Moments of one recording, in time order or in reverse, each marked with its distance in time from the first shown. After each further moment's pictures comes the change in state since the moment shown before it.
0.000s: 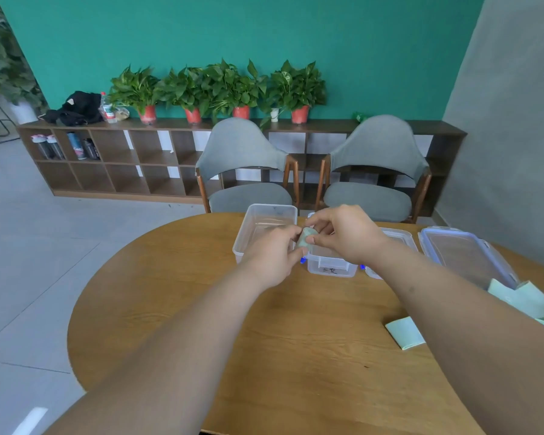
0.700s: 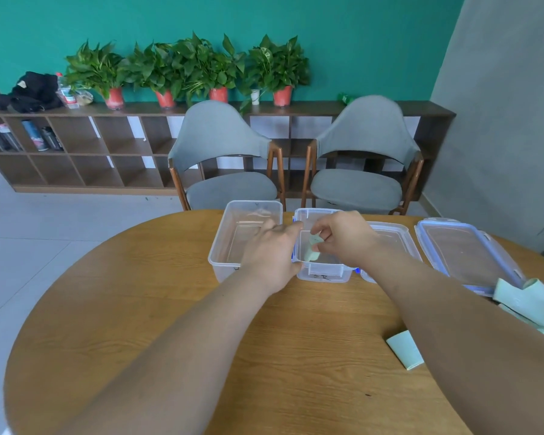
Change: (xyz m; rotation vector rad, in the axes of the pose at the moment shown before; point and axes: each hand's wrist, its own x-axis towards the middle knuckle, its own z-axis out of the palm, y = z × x) left_hand 0.066 -0.021 0.049 0.452 0.024 0.105; right_hand 0.048 0.077 0.032 -0.155 -0.093 0.228
